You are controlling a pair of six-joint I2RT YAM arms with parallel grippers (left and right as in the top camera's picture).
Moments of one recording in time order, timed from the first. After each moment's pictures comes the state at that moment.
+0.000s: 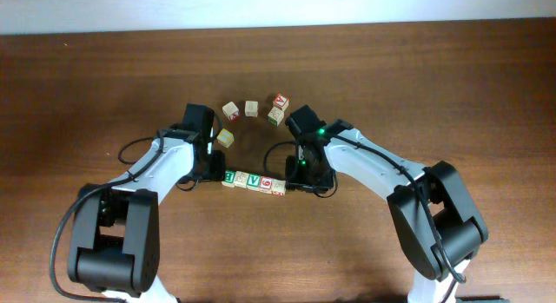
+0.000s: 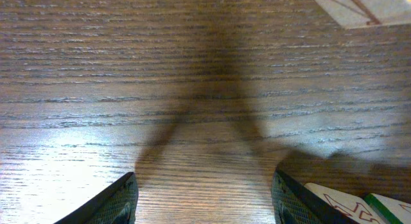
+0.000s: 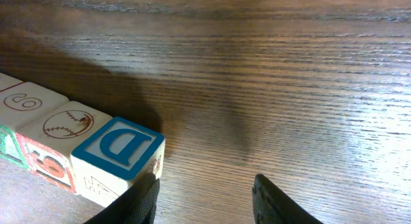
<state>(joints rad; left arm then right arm) -0.19 1.84 1.07 -0.66 -0.06 -0.21 0.54 1.95 1.28 -0.80 -0.29 0.60</state>
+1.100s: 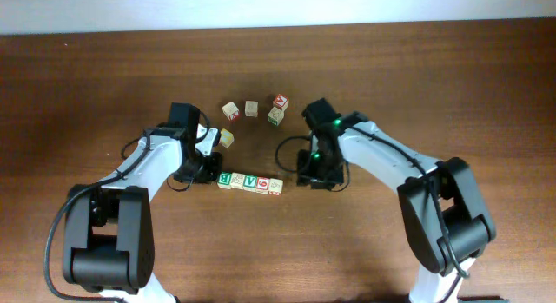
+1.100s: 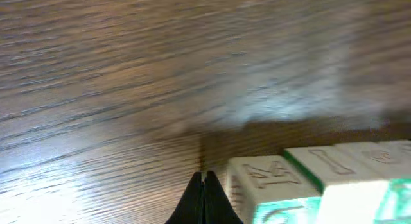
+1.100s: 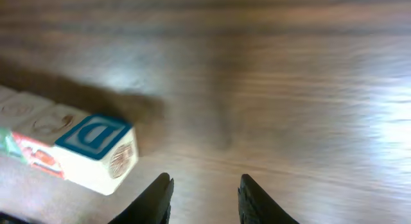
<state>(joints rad) -0.11 1.84 1.08 -0.70 0.22 0.02 0.44 1.95 1.28 -0.84 -0.37 0.56</state>
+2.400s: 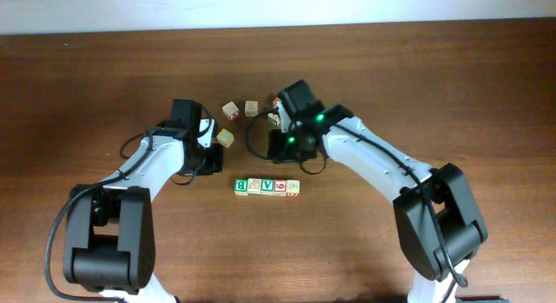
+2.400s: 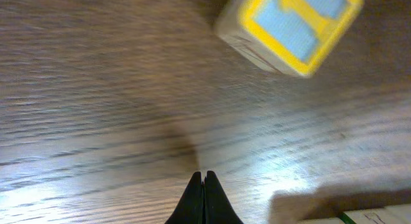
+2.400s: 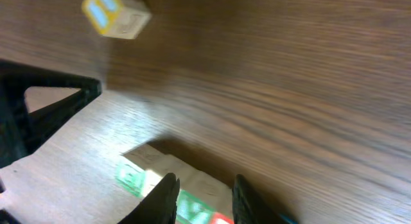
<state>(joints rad) -0.12 1.84 1.08 -0.59 0.15 -0.11 0.55 1.95 1.42 -0.64 -0.33 0.46</state>
